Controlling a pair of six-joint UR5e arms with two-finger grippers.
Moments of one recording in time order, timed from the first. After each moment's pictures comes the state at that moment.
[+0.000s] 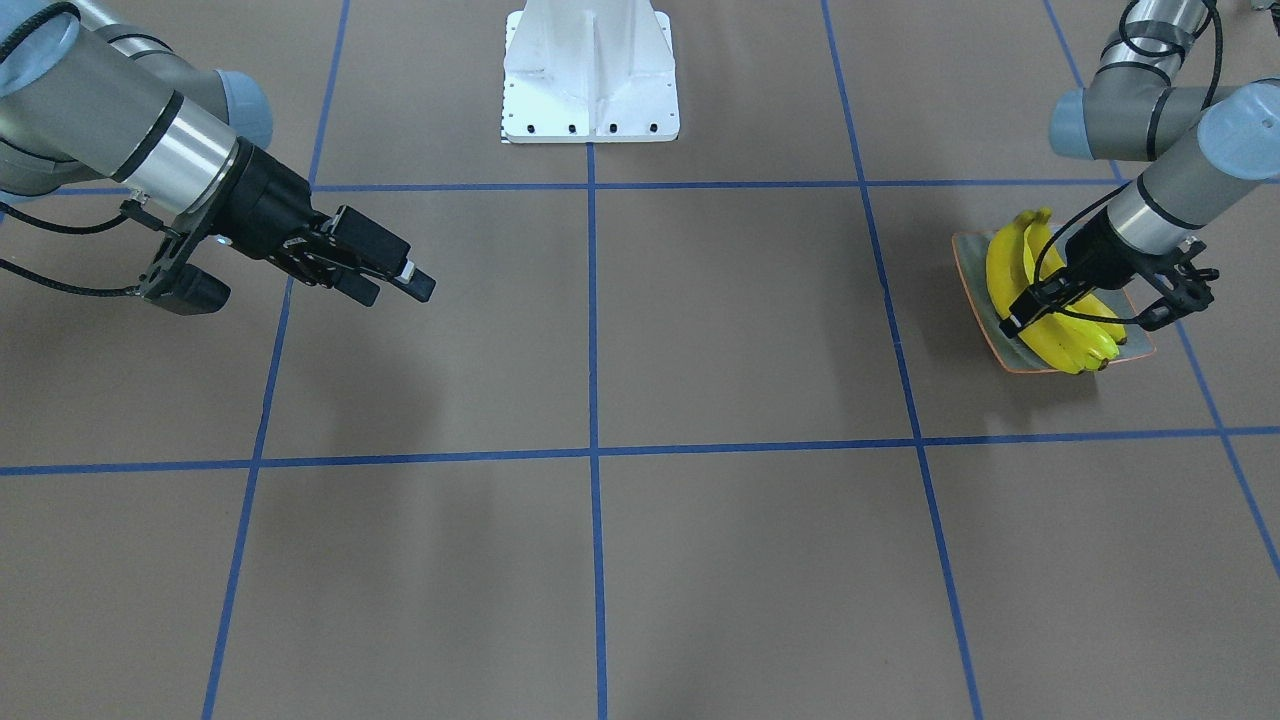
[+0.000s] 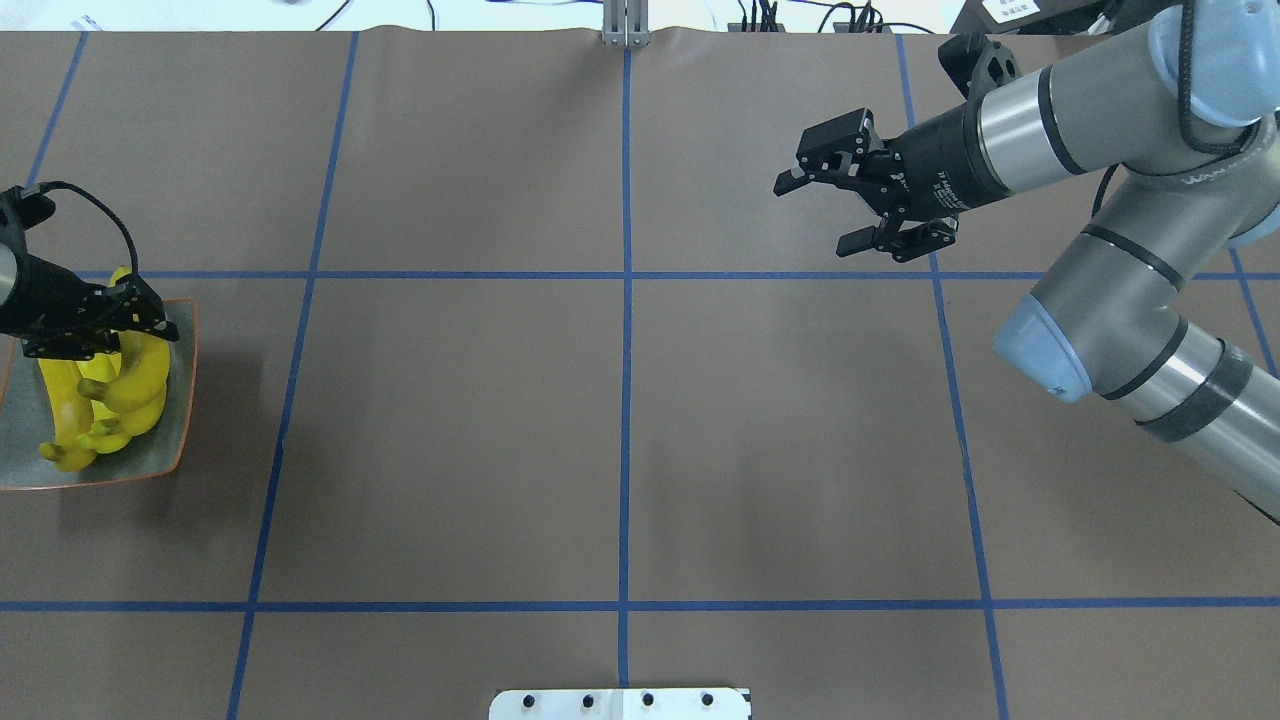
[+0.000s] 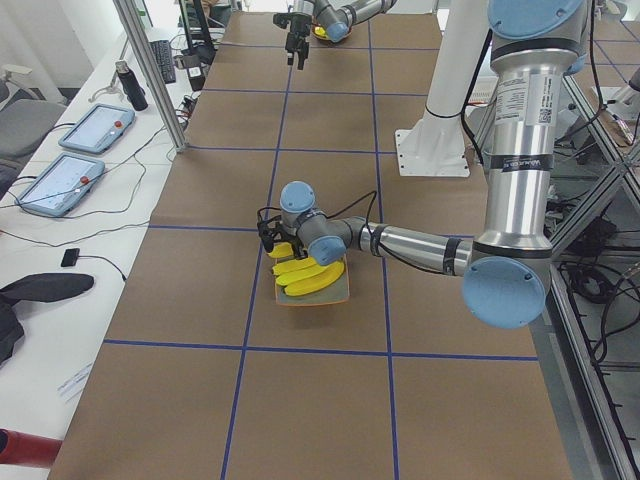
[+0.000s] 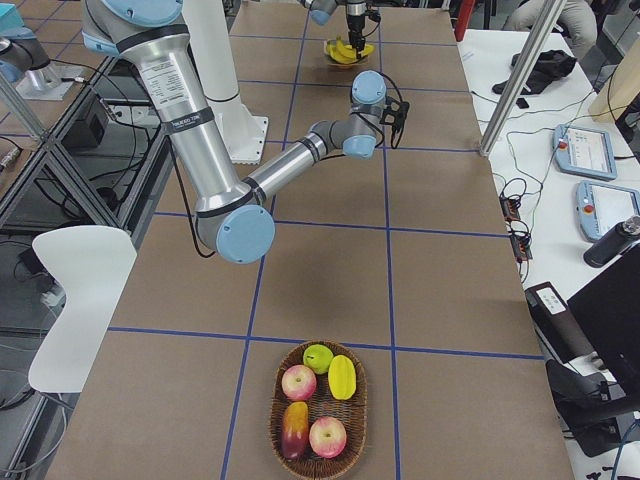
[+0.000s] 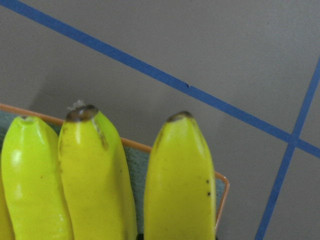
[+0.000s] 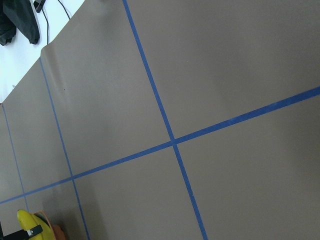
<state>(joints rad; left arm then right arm) -0.98 -1.58 -1.65 -2.28 -2.24 -1.34 0.90 -1.15 1.74 -0.78 2.30 1.74</state>
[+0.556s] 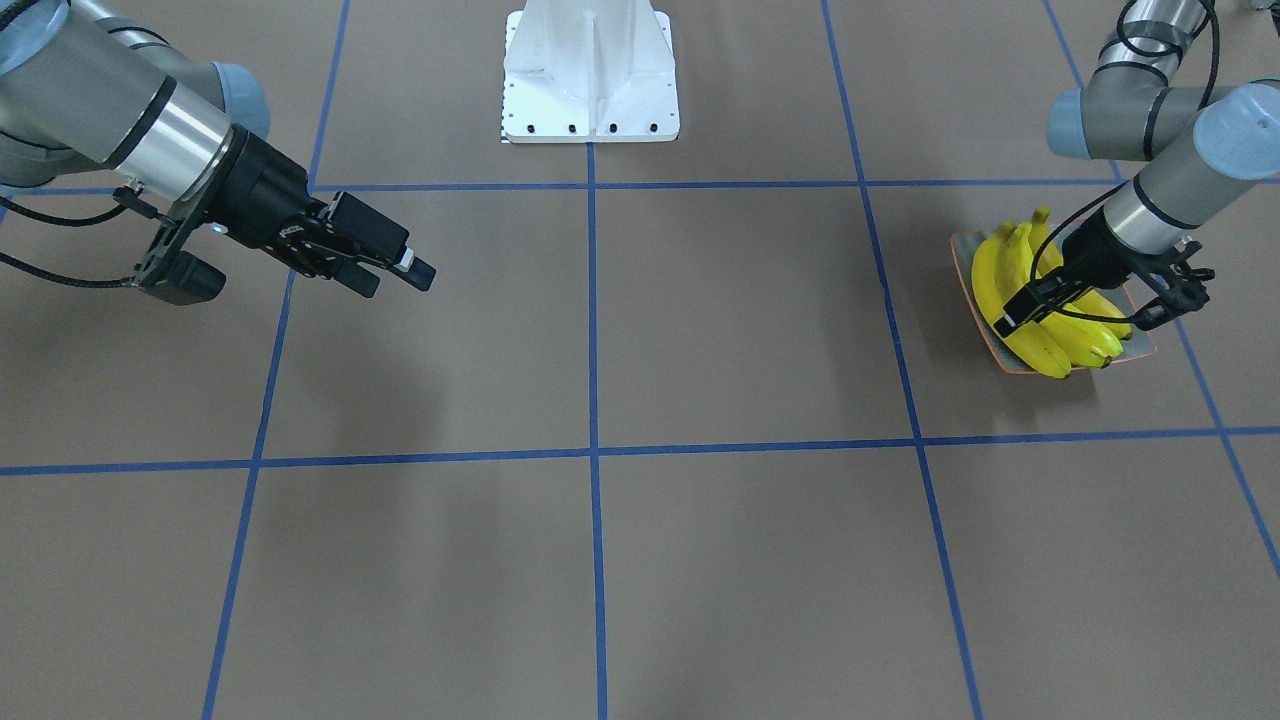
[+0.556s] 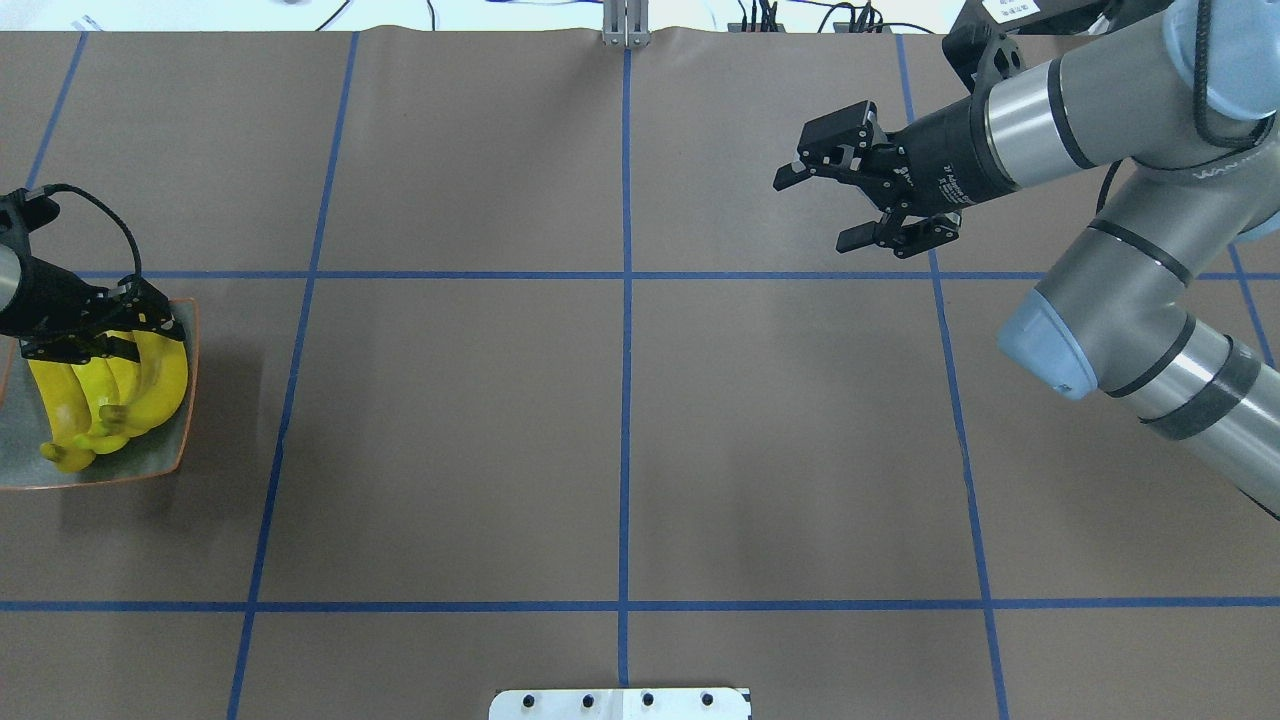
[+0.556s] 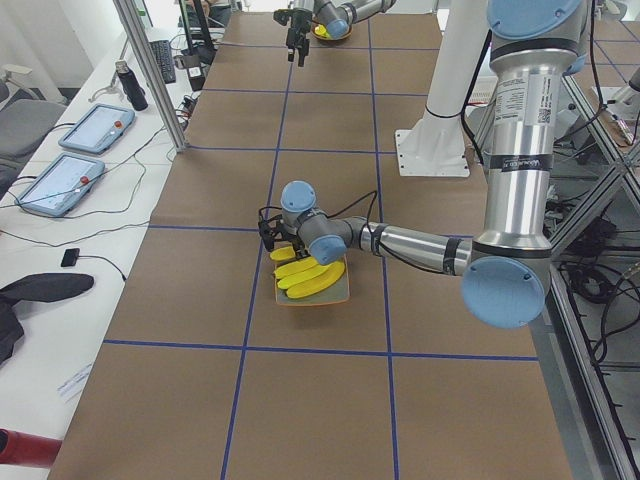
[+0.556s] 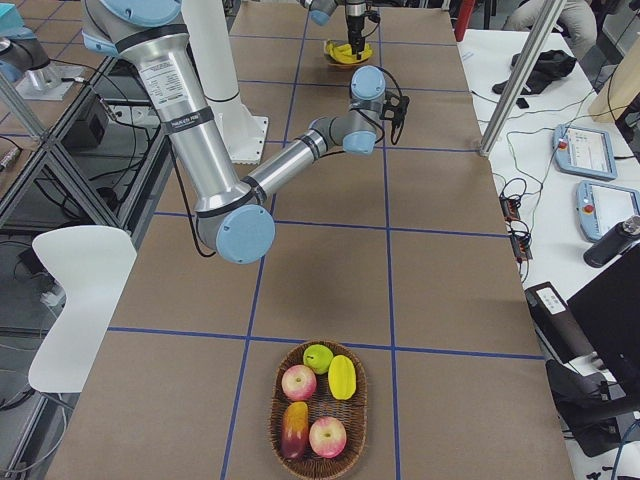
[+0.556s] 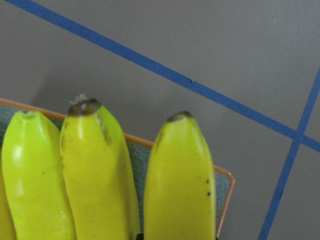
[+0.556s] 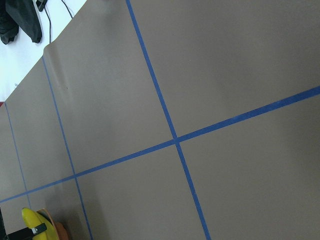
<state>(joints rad) -0.97 -1.58 -1.65 -2.28 -2.24 -1.34 0.91 -1.15 1.76 -0.78 2.31 1.74</state>
